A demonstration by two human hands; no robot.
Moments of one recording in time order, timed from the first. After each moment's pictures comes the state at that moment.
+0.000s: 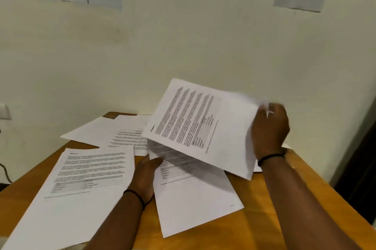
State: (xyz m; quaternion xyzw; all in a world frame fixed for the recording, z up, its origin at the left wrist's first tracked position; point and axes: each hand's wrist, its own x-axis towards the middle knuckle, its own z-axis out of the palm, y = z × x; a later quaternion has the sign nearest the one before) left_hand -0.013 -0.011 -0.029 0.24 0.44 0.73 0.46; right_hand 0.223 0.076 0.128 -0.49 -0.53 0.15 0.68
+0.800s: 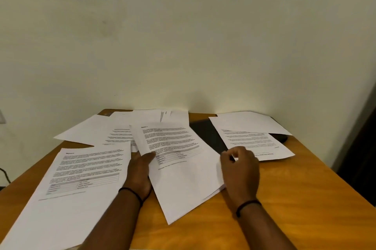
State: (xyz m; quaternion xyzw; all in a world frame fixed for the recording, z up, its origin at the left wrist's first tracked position) left_hand -0.012 -0.008 -0.028 0.21 0.44 0.76 0.43; right_hand 0.207 0.056 -0.014 -0.58 -0.64 0.09 0.50
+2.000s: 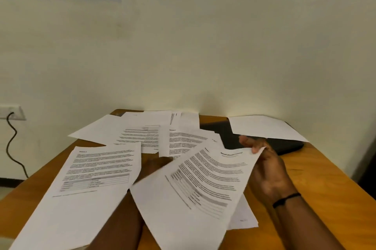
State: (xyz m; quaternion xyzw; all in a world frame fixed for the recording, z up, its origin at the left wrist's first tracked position) left_hand -0.022 0.004 -0.031 0.38 0.40 0.70 0.45; right_hand 0.244 0.099 0.009 -0.28 -0.40 0.71 0.51
